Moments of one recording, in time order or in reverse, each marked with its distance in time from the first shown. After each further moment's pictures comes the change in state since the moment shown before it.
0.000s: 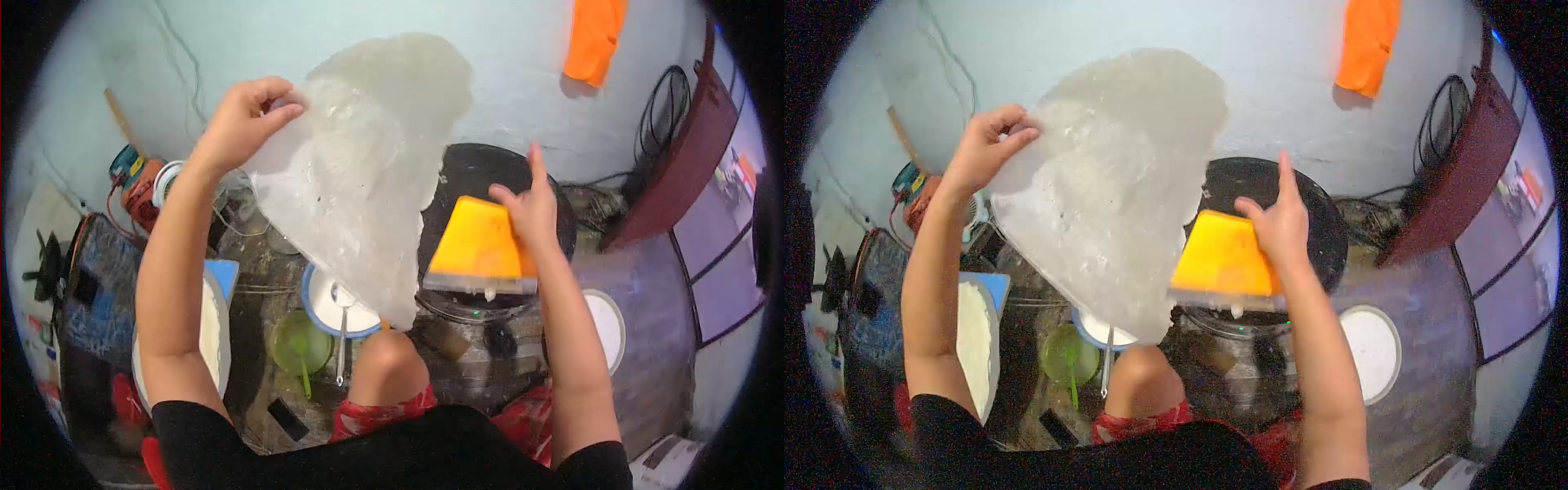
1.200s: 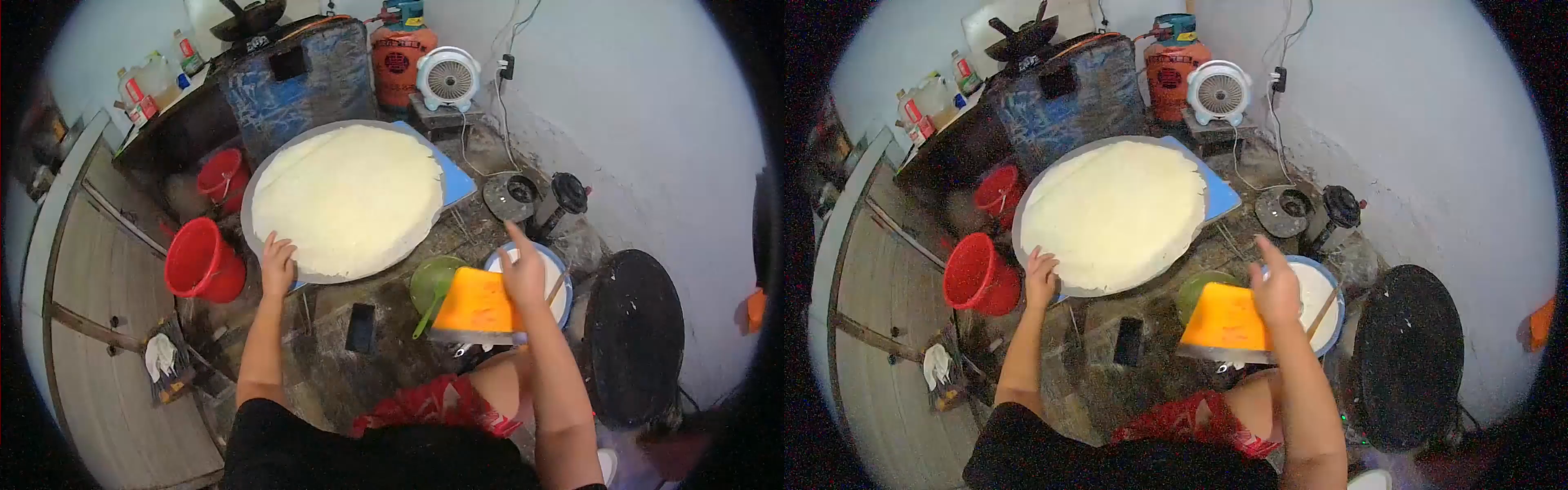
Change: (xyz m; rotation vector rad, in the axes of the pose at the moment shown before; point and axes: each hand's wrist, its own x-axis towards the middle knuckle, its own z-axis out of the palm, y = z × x) left_hand -0.631 -0.094 -0.011 0.818 0.636 -0.911; right_hand -0.200 -0.199 0.260 0.330 -0.823 -0.538
